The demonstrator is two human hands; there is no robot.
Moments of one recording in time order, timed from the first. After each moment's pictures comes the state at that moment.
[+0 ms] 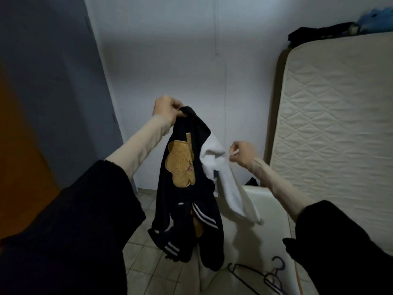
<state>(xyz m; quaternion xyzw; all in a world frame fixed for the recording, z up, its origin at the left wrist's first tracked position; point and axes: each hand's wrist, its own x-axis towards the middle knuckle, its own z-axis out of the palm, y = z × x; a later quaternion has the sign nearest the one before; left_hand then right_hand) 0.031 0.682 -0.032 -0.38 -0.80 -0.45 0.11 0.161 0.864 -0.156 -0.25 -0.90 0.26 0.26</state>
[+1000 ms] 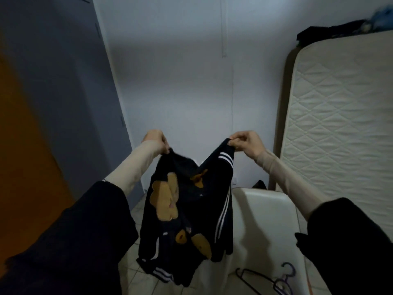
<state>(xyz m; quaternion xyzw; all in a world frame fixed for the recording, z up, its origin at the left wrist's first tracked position) -0.005 0.638 -0.080 -0.28 -0.93 -0.24 0.01 0.151 0.858 -0.127 -0.11 -0.78 0.53 0.32</state>
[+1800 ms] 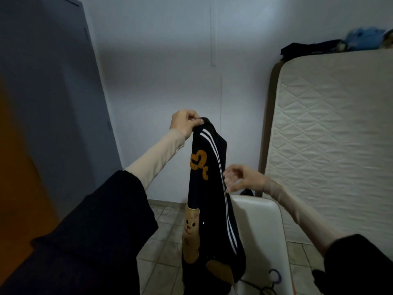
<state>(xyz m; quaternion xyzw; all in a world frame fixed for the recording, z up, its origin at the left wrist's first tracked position) 0.053 0.718 -0.045 -0.42 -0.73 -0.55 0.04 0.199 0.876 -0.176 -0.06 -0.86 0.49 0.08</state>
